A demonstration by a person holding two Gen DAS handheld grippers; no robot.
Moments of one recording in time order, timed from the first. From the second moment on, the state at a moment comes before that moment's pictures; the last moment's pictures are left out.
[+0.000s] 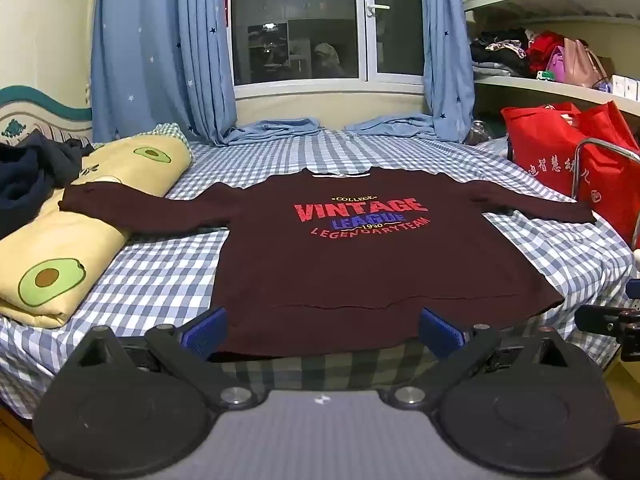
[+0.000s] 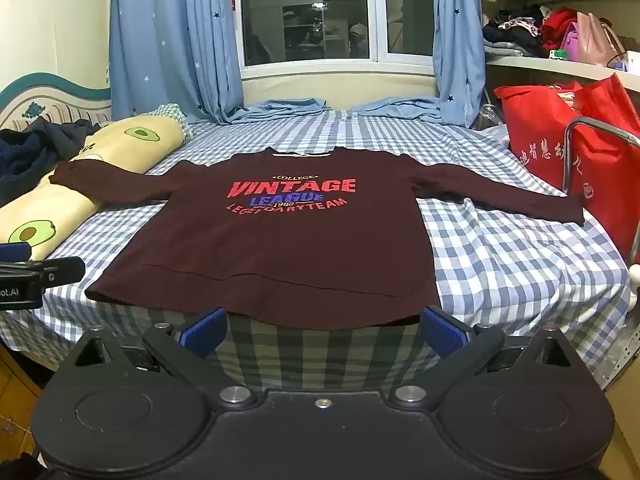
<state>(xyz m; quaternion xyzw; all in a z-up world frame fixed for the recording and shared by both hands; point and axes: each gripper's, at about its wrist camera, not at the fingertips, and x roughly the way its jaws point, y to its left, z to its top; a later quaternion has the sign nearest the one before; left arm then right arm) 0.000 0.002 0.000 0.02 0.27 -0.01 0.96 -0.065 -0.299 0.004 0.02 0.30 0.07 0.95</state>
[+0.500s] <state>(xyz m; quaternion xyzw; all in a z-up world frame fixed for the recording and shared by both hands) 0.003 0.007 -0.003 0.02 0.28 0.00 0.96 -0.066 -0.298 0.004 0.02 0.30 0.07 0.95</state>
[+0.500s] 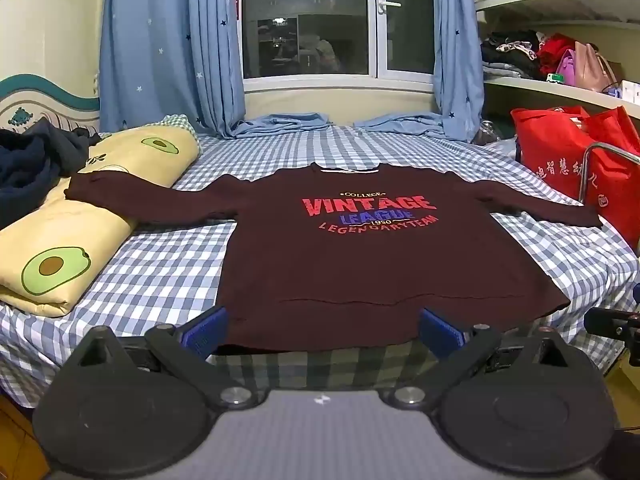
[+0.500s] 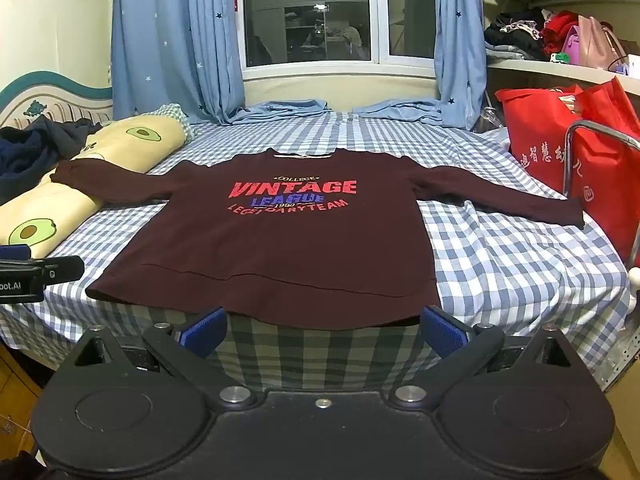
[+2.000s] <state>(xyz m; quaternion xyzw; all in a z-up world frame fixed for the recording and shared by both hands) 0.000 0.003 0.002 0.02 0.28 -0.01 0.96 -0.072 -0.297 0.011 0.01 0.28 0.08 0.96</state>
